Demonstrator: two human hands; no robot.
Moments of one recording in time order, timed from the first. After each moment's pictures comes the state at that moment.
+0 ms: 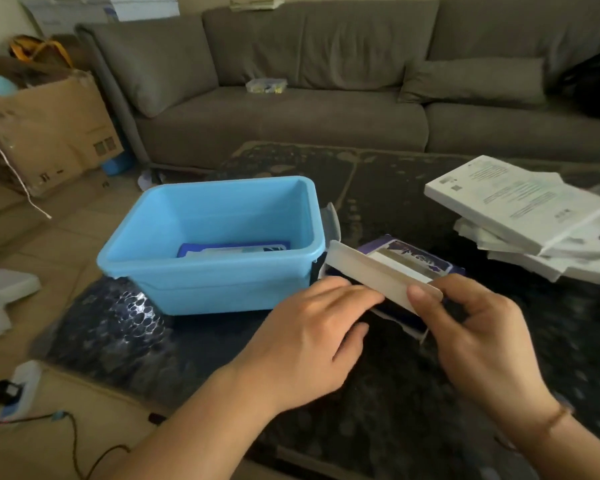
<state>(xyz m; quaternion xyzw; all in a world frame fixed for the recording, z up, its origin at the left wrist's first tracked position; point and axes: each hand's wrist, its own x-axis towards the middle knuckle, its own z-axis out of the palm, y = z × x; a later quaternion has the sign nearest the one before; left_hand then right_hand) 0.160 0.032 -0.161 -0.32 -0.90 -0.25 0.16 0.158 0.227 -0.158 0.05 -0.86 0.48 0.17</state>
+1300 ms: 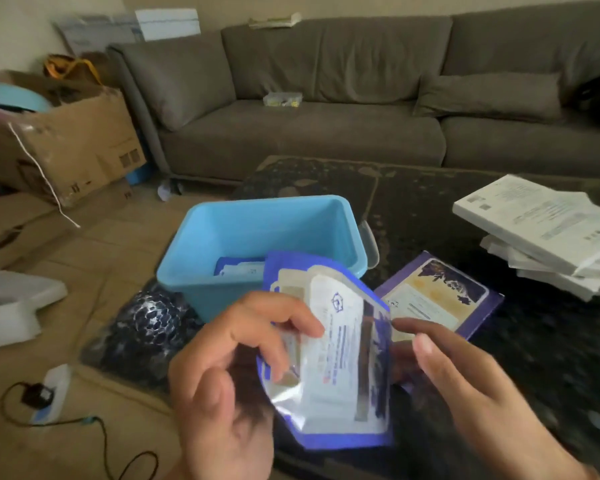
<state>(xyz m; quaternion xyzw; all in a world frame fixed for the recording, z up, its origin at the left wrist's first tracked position) 0.229 -0.015 -0.117 -0.22 -0.59 -0.73 0.28 0.195 0.188 -0.142 0.07 -0.77 0.63 -0.10</state>
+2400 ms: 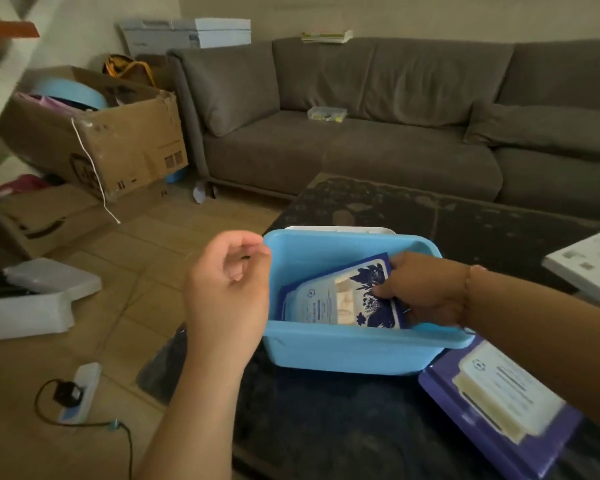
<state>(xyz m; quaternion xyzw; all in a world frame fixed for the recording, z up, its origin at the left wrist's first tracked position) 0.141 -0.133 -0.088 0.21 -0.75 -0.54 0.33 0.035 0.043 -0.082 -0.01 -0.85 0.45 -0.29</state>
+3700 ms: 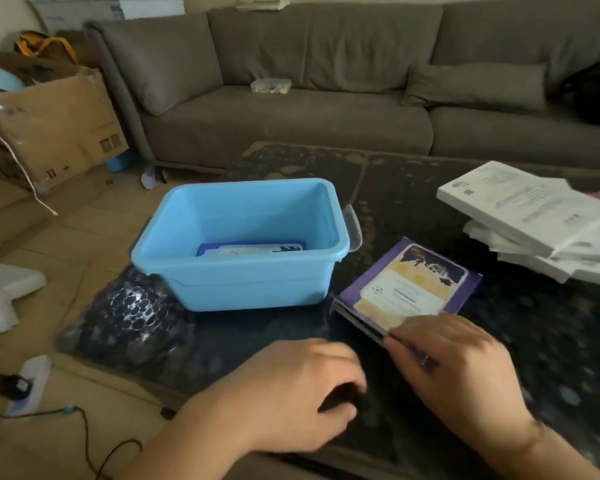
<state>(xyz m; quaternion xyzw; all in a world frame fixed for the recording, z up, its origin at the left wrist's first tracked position) 0.192 -0.007 -0.150 -0.33 -0.92 -0.17 -0.12 0.176 0.214 -0.184 0.23 -0.93 0.17 0.22</state>
